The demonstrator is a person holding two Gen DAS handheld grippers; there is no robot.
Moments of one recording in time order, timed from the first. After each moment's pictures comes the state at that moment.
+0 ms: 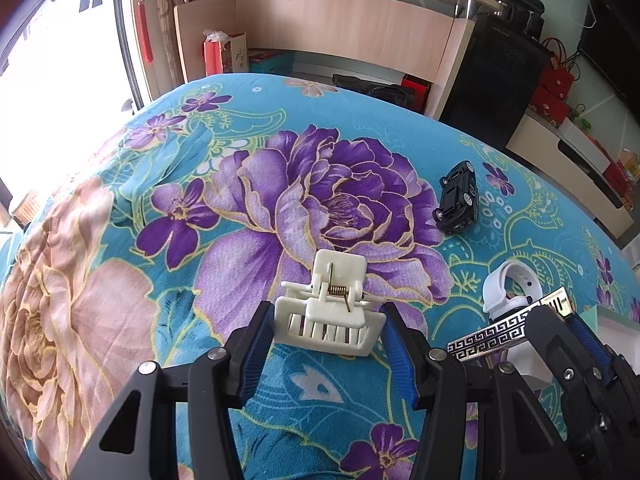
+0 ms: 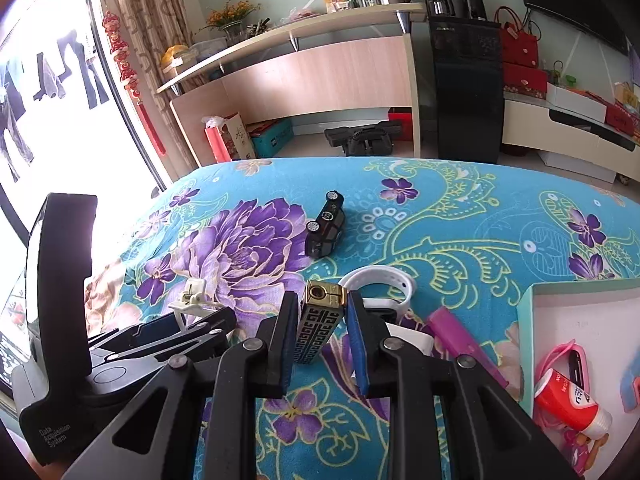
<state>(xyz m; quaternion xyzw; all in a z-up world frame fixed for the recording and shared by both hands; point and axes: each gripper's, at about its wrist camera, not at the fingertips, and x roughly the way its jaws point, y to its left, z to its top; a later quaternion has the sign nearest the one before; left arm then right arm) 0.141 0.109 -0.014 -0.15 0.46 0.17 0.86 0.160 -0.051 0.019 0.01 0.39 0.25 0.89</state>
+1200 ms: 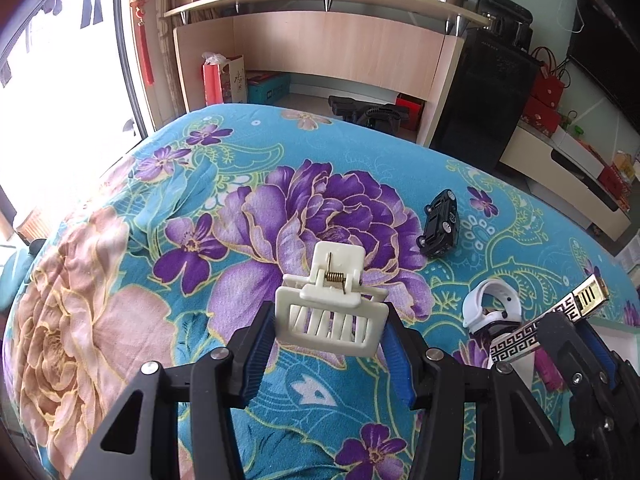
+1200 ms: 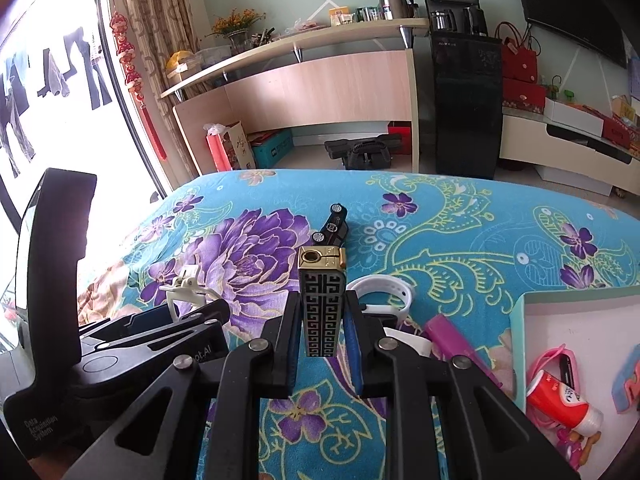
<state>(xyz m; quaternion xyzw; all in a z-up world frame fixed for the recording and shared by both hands) 0.137 0.101 0.020 -0.13 0.42 0.17 0.88 0.147 -0.057 0.035 0.01 0.36 0.24 0.90</state>
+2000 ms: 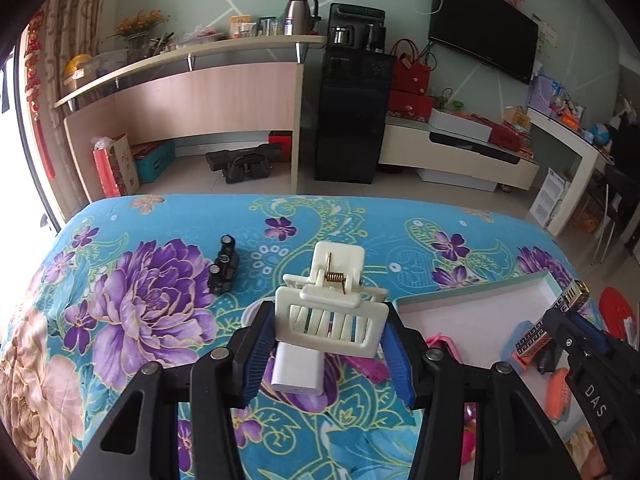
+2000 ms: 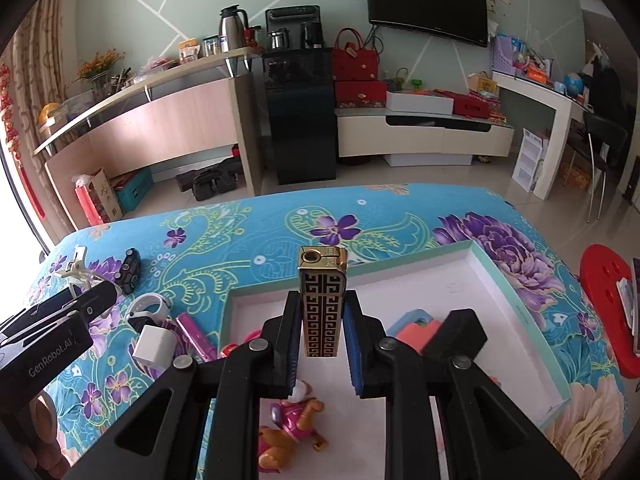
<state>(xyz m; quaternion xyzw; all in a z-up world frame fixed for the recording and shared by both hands) 0.142 -0.061 0.077 -0.04 0.37 -0.02 0.93 0.125 -0.239 0.075 0.03 0.36 -0.02 0.93</state>
